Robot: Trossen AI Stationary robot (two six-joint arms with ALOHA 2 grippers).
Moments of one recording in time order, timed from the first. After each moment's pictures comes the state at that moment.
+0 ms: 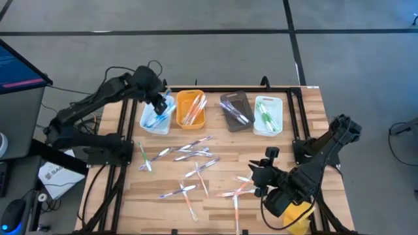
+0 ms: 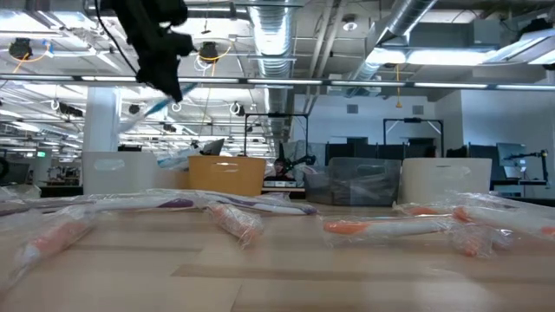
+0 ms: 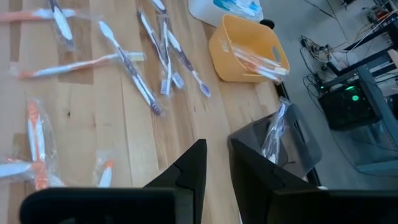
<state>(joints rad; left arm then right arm) 0.71 1.18 1.11 -0.89 0.04 0.04 0.79 1.61 1.45 -1.29 0.95 0.73</state>
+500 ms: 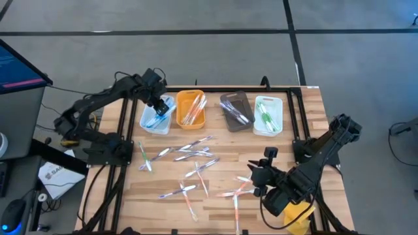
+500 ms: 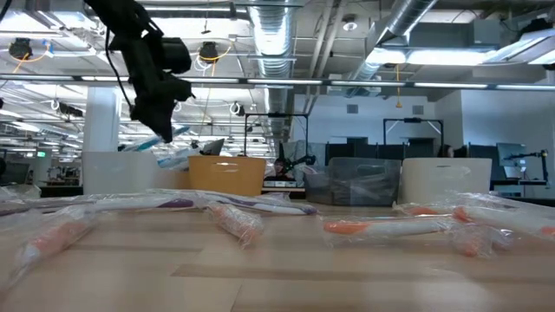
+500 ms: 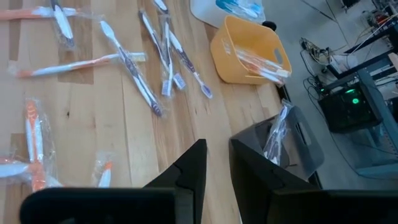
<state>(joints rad) 0.85 1.34 0.98 -0.83 0.13 0.10 0.77 1.61 1.42 -1.24 0.95 0.70</state>
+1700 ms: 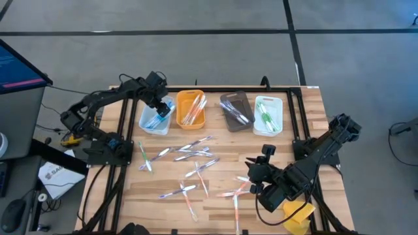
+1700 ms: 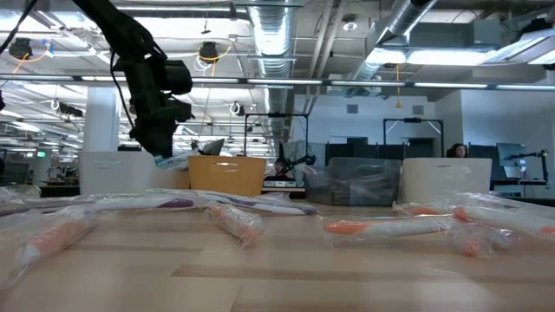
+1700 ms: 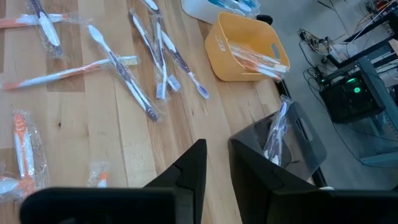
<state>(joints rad) 0.89 1.44 0.90 -0.70 0.10 0.13 0.73 1.61 1.42 -1.21 0.94 0.70</state>
